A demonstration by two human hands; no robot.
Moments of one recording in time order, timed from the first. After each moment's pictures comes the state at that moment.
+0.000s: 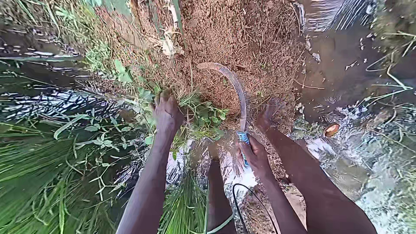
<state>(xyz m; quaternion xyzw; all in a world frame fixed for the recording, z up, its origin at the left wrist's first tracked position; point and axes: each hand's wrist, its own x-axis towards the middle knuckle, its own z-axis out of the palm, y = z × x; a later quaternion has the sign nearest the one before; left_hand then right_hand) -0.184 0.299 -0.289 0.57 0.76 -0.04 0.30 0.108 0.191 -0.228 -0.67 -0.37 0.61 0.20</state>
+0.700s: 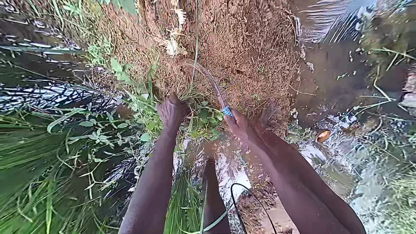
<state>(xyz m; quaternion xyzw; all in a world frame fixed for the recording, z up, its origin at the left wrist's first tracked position) -0.170 0.309 -0.321 0.46 0.81 -0.17 0.32 0.092 0.283 -0.279 -0.61 -0.58 0.55 0.01</state>
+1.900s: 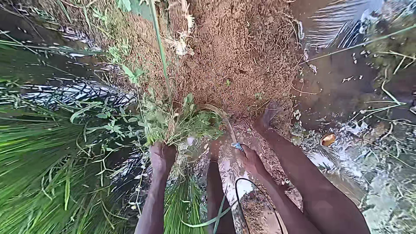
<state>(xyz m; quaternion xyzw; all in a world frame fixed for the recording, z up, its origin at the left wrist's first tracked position) -0.175 0.172 -0.208 0.29 0.87 -0.12 0.39 0.140 0.159 -0.245 -0.63 -0.45 0.62 -0.11</state>
